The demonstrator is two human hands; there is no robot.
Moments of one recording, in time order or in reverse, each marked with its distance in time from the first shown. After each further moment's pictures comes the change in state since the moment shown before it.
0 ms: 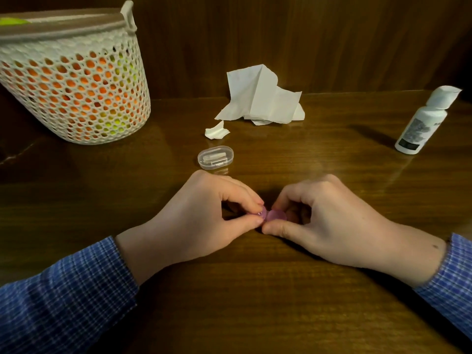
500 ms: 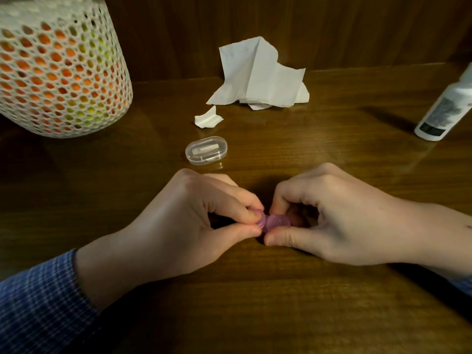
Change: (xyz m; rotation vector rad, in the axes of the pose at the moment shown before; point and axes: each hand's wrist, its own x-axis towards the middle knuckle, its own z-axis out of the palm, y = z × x) left_hand 0.004 -0.001 -0.006 0.014 -0.100 0.073; right_hand 0.017 0.016 -0.011 0.088 -0.166 -0.161
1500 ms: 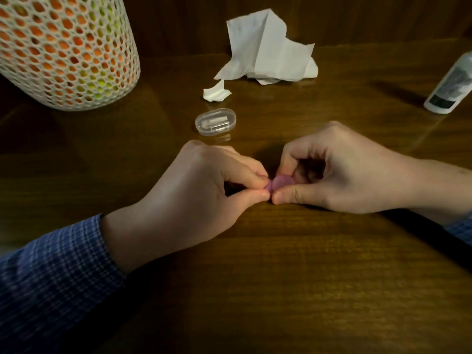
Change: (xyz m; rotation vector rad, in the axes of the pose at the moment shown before) left_hand -0.010 0.016 0.006 0.061 0.093 -0.093; right_hand 0.006 0.002 -0.002 0.089 -0.002 0.013
